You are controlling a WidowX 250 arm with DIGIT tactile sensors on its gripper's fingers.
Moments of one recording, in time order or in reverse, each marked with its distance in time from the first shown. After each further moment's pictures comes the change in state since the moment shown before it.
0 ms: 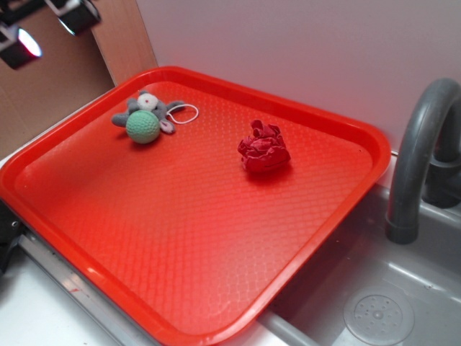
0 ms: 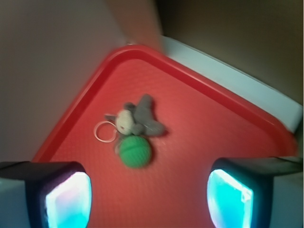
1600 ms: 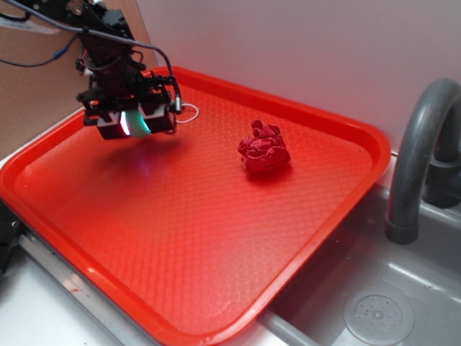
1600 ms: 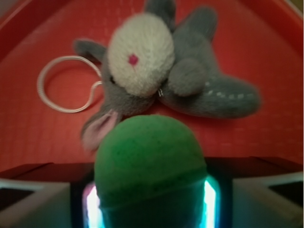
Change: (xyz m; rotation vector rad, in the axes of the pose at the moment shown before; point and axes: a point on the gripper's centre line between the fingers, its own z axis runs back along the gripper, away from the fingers) arm -0.035 -0.020 -0.106 0.174 0.023 -0.203
